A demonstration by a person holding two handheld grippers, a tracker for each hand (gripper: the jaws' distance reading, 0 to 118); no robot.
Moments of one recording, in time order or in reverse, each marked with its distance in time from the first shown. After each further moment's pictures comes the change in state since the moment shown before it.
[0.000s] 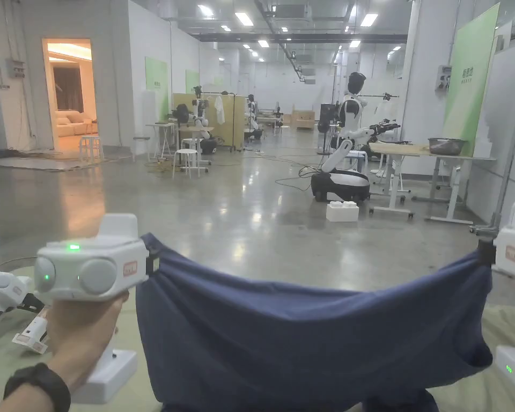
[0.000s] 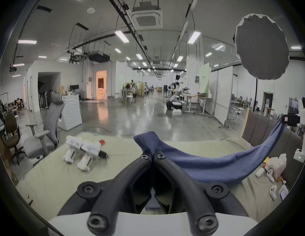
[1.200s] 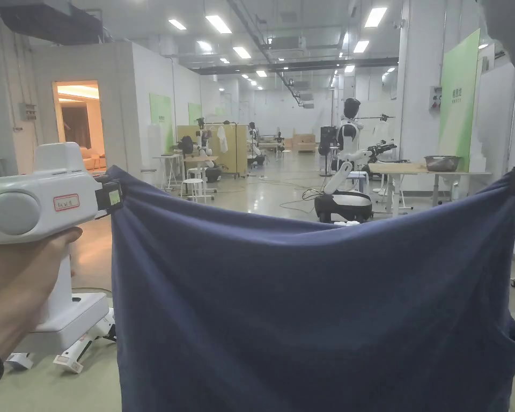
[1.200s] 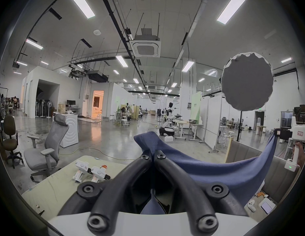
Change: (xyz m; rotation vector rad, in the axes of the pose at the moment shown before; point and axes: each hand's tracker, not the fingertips) left arm -0.035 0.129 0.198 0.262 -0.060 0.037; right arm 0.038 0.106 0.183 0.251 0.063 -0.018
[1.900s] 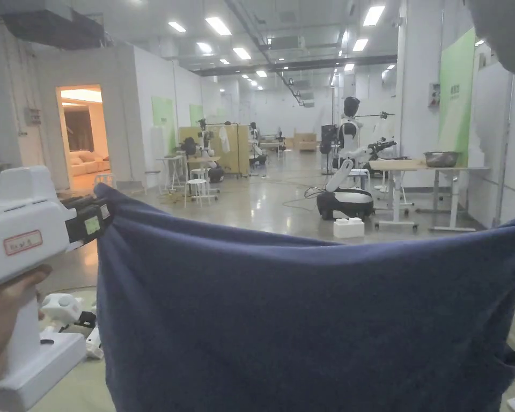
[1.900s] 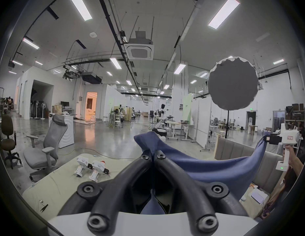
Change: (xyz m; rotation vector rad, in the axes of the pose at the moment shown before) left arm -0.004 -0.012 0.149 0.036 -0.078 -0.002; right arm 0.029 -0.035 0.121 -0.037 0.070 -0.028
